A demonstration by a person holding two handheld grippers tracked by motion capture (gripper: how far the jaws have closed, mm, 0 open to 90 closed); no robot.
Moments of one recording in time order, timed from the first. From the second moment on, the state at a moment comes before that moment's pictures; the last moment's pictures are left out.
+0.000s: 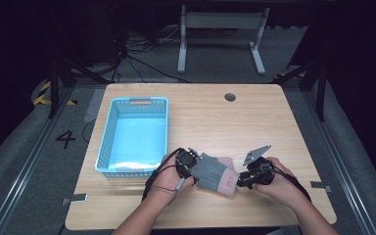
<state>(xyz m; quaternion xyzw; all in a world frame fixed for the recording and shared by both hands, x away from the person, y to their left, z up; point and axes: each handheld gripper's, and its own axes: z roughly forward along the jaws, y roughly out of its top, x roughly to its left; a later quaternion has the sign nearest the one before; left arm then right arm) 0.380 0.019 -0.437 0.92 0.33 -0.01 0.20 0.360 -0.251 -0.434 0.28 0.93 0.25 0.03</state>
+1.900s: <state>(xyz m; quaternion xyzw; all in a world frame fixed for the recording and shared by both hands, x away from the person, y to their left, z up) 0.356 0.024 -0.400 0.92 0.32 0.02 0.23 0.361 -0.256 -0.401 0.28 0.91 0.31 0.05</state>
